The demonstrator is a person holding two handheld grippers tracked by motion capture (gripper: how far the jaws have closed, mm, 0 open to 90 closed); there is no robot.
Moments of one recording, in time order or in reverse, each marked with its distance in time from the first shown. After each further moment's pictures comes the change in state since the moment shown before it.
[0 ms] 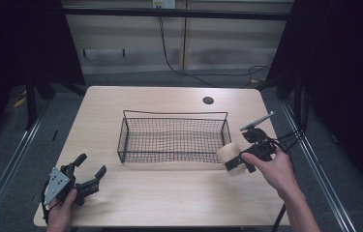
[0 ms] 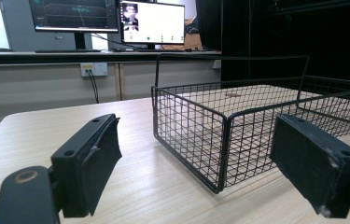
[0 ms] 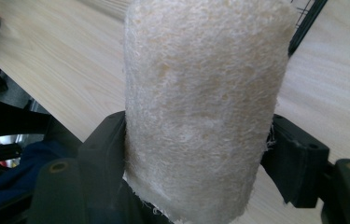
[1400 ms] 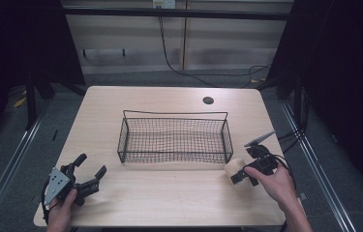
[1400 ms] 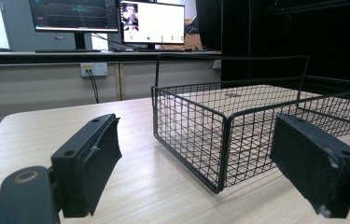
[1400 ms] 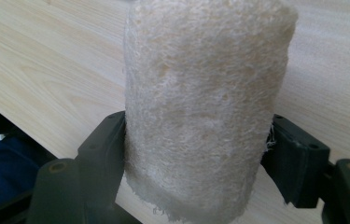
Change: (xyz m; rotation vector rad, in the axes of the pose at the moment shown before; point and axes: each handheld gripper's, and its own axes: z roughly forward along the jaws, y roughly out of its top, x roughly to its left) left arm 0.000 0.000 0.000 0.000 0.000 0.001; right arm -0.039 -0.033 0.041 0.068 -0.039 0.101
